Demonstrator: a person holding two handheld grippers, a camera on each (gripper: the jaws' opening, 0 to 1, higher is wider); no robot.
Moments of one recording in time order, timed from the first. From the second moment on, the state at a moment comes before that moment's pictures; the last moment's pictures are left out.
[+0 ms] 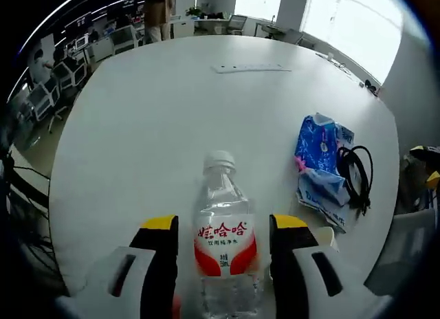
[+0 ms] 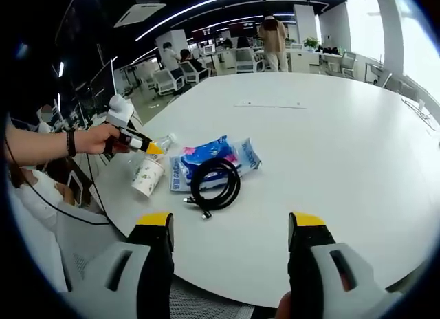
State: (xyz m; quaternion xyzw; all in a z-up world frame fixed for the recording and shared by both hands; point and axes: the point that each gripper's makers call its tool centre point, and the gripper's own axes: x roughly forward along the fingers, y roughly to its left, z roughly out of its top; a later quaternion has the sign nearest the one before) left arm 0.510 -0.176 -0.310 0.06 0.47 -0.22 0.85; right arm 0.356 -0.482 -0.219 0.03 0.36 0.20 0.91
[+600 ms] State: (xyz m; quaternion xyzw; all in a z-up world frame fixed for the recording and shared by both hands) left arm 0.504 -0.178 -0.325 0.10 0.51 -0.23 0.82; right arm 0.356 -0.482 -0.222 0.03 0.36 0.21 0.91
